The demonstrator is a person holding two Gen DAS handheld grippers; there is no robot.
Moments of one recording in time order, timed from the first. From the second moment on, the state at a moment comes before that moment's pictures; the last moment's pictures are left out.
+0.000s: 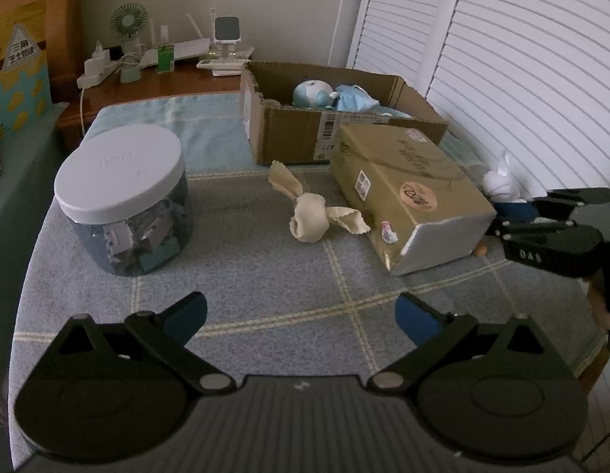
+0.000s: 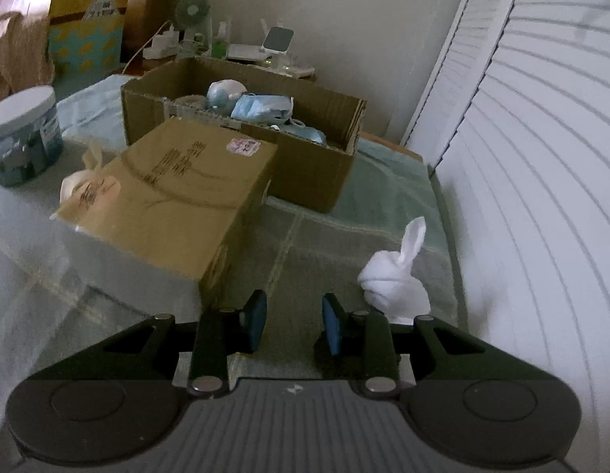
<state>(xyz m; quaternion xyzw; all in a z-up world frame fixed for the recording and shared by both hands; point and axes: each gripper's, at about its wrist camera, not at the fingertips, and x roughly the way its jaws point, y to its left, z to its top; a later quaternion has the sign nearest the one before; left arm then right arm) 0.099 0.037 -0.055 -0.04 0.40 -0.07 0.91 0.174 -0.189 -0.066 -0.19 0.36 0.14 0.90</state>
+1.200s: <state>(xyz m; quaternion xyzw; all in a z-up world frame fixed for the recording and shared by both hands) 0.108 0.034 -0.063 -0.01 0.40 -0.09 0.91 0.136 -0.196 -0.074 -0.04 0.40 0.12 0.91</state>
